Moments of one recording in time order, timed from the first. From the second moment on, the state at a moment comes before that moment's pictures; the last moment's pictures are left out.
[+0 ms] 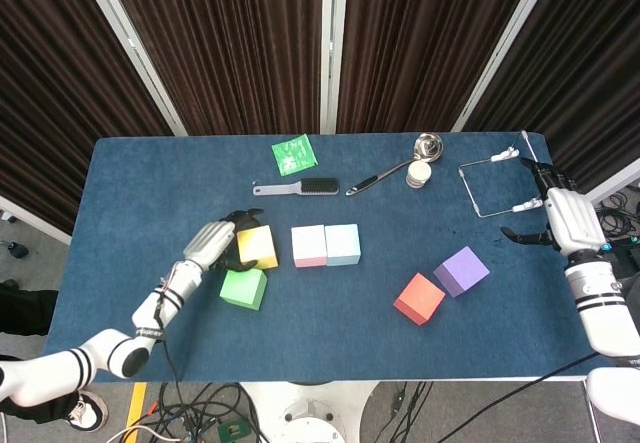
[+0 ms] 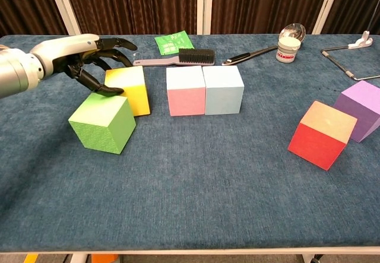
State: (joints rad) left arm -0.73 -1.55 -0.19 -1.34 1.26 0.83 -0.28; right arm 0.48 -0.98 0.28 -1.64 -1.09 0.99 0.15
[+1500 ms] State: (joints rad) left arm -0.87 -1.55 -0.23 -1.50 0.97 0.84 0.17; right arm 0.48 -1.00 0.26 -1.60 -1.13 0.96 0.22
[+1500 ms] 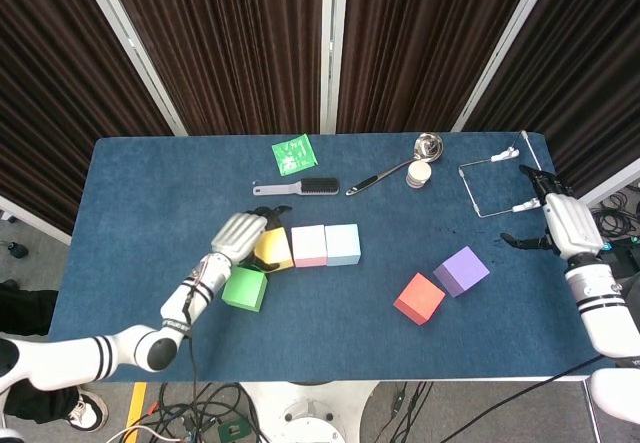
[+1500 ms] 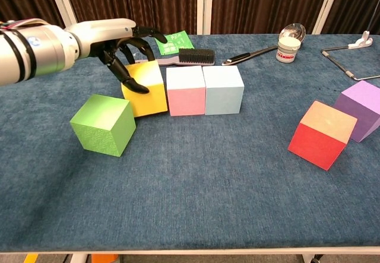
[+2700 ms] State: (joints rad) left arm -0.91 -1.58 -0.23 -1.42 0.95 0.75 0.09; right arm 0.47 -1.01 0.24 -1.54 -1.15 0.95 0.27
